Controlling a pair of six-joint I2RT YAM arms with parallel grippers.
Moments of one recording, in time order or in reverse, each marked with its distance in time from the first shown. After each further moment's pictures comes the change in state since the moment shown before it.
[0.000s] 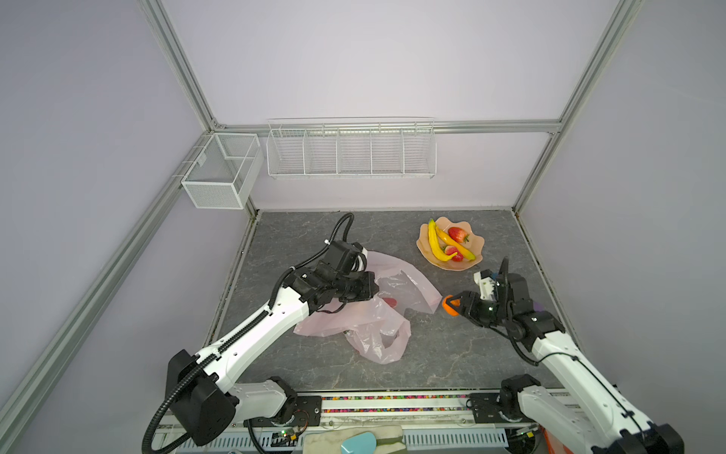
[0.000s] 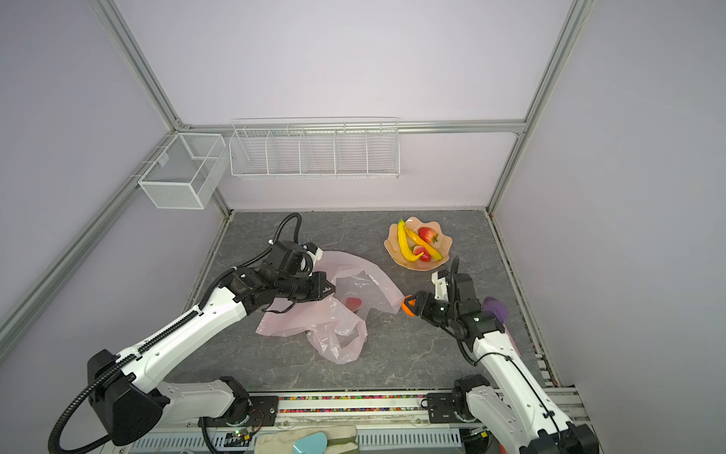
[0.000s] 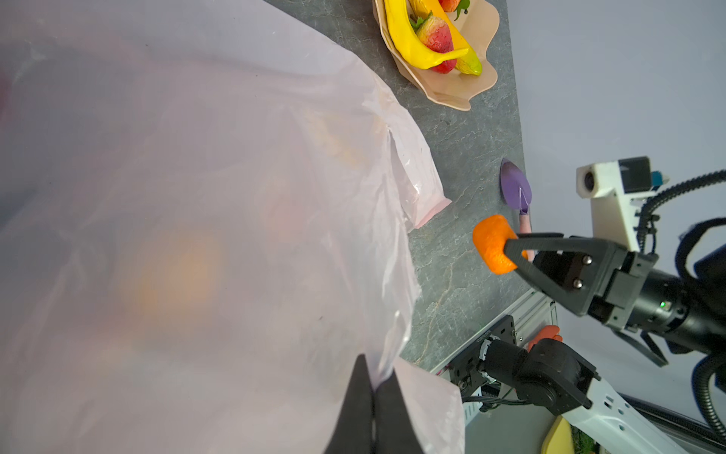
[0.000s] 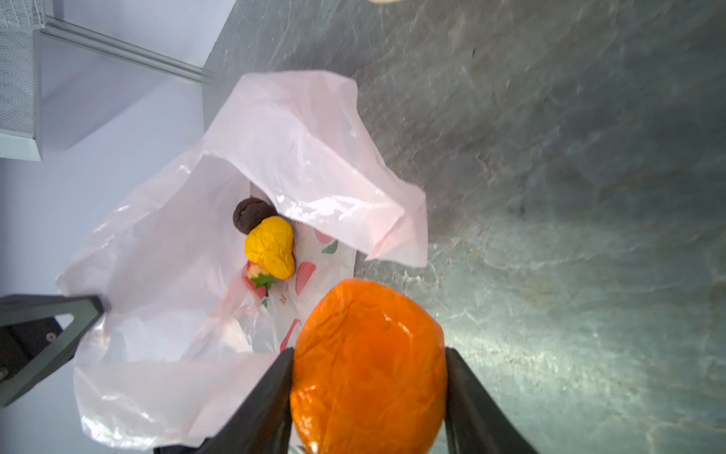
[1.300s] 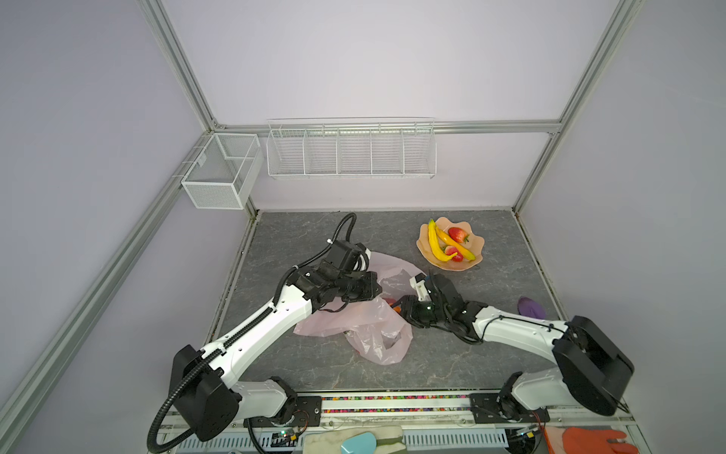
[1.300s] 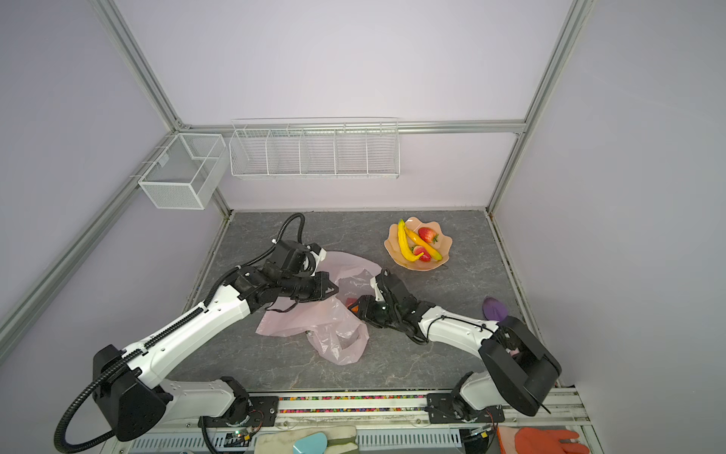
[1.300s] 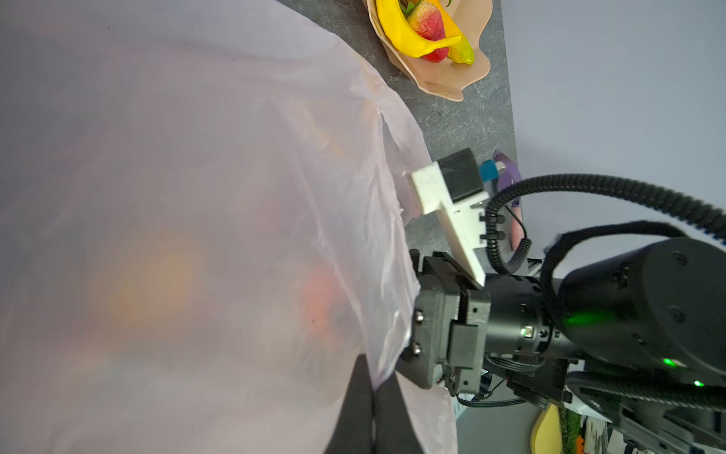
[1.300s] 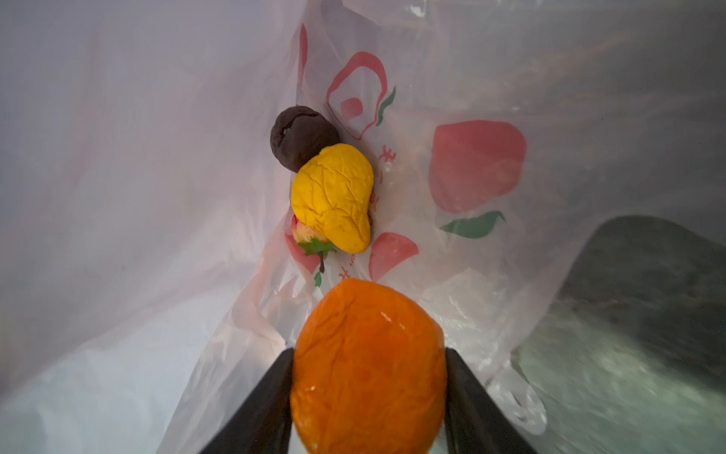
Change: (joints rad) left arm 0.000 0.018 0.002 0.018 0.045 0.000; right arm 0.520 0.633 0.139 0.616 0.085 0.326
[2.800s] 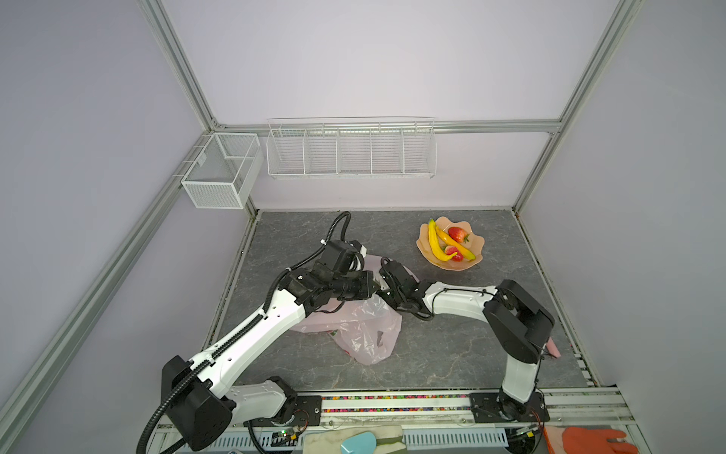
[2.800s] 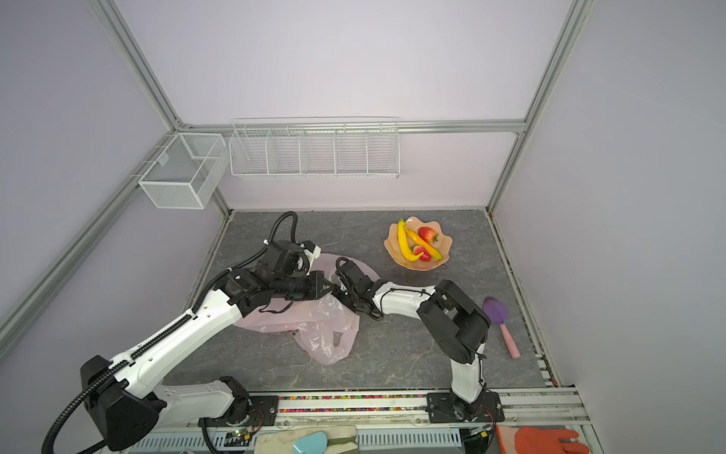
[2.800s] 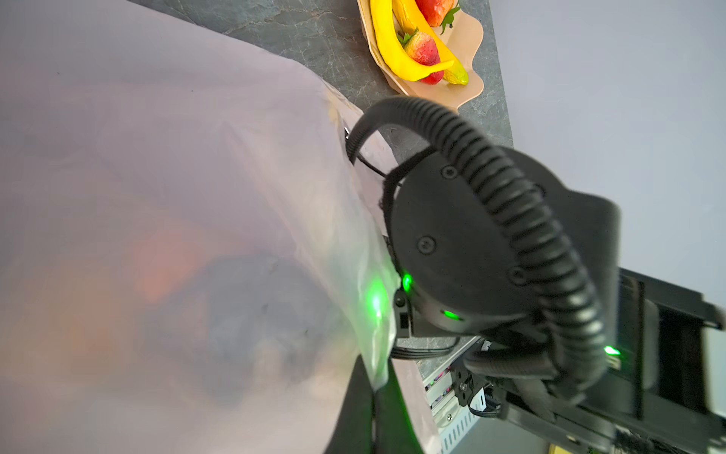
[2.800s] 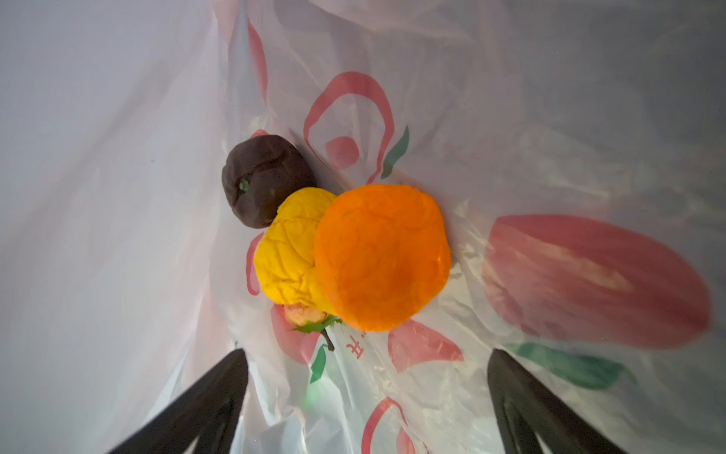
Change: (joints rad) left arm 0.000 -0.063 -0.002 -0.016 -0.061 0.026; right arm 0.085 0.381 0.432 -0.194 0.010 0.066
